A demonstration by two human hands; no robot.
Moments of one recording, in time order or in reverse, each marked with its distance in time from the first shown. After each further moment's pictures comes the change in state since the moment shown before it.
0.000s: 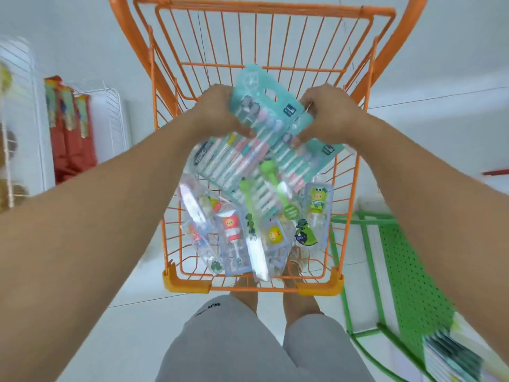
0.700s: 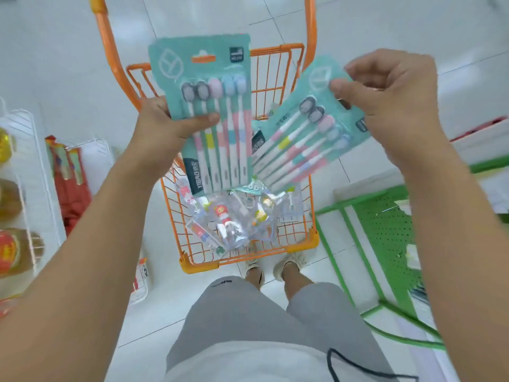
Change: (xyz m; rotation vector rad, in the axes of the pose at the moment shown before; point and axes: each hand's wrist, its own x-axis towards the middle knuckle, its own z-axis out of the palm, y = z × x) left_hand -0.156 0.048 -0.052 -0.636 0.084 0.373; right_hand -0.215 -0.004 -0.078 0.824 0.713 -0.146
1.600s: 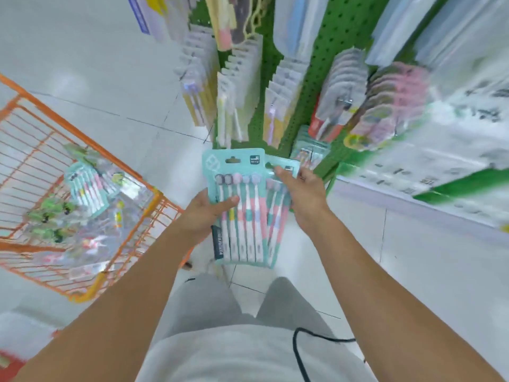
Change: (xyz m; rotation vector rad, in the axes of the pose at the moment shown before) left_hand -0.311 -0.082 0.274 0.237 -1.012 -0.392; right_hand -0.460 0.136 -0.119 0.630 0.985 0.750
